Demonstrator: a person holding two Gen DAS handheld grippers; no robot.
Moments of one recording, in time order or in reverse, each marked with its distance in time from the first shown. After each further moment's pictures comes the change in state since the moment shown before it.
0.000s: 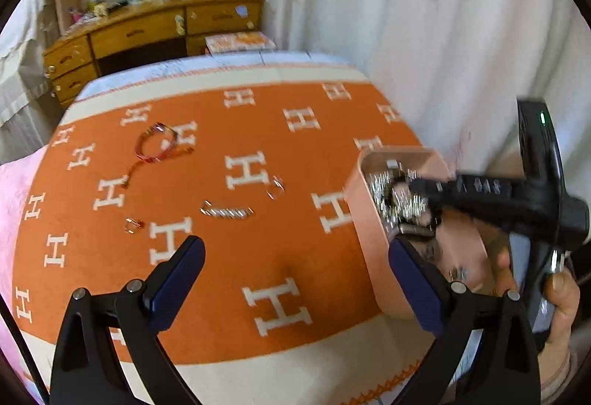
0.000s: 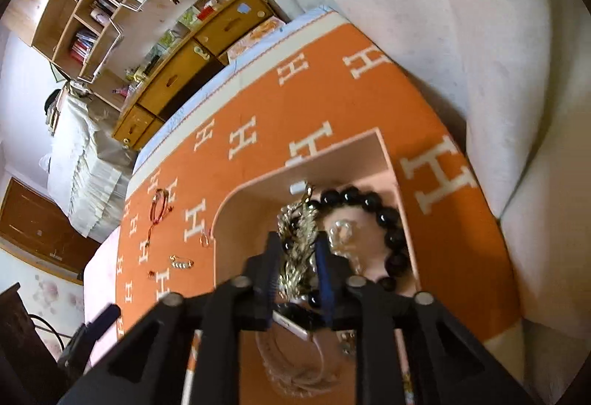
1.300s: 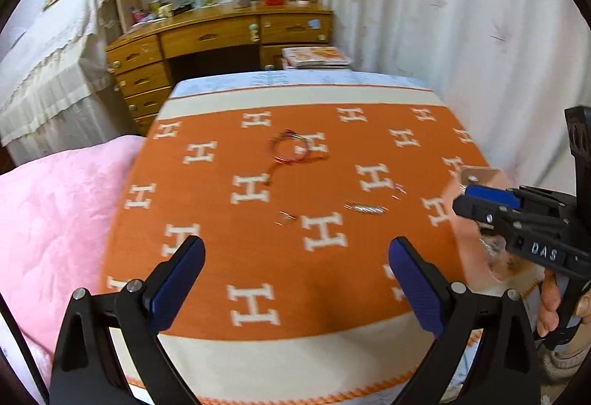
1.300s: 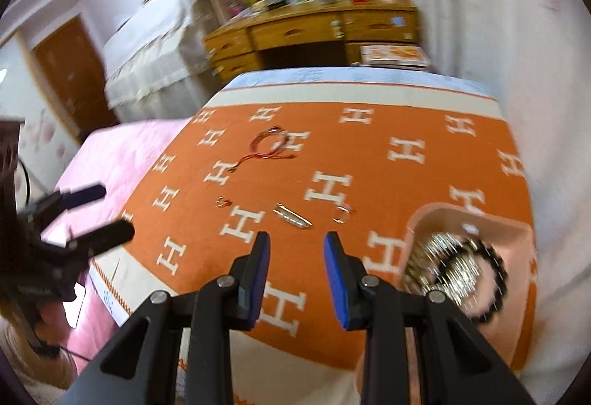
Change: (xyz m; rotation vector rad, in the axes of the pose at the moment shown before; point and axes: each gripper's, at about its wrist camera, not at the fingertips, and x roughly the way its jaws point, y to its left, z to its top) left arm -0.073 0.108 0.007 -0.055 0.001 0.217; right arm -0.012 0.156 -0.051 -0.636 0.030 0.049
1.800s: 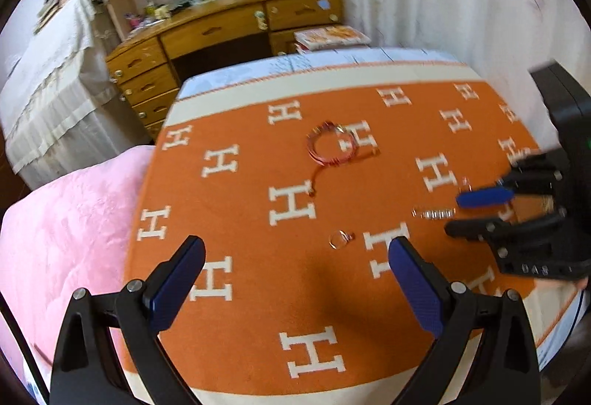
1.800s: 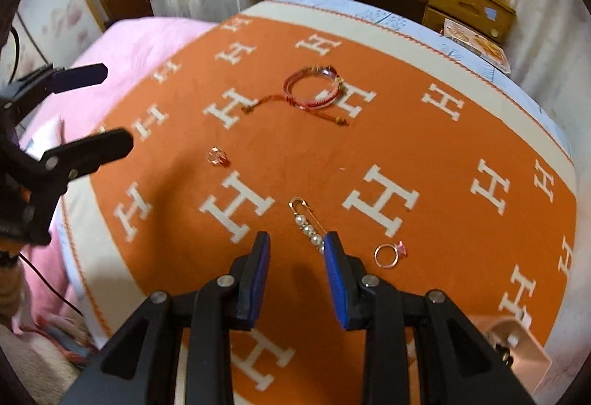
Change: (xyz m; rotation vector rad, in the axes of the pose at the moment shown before) left arm 0.074 0.022 0.014 0.130 0.066 0.064; right arm 0.113 0.028 0.026 -0.333 0.293 0.023
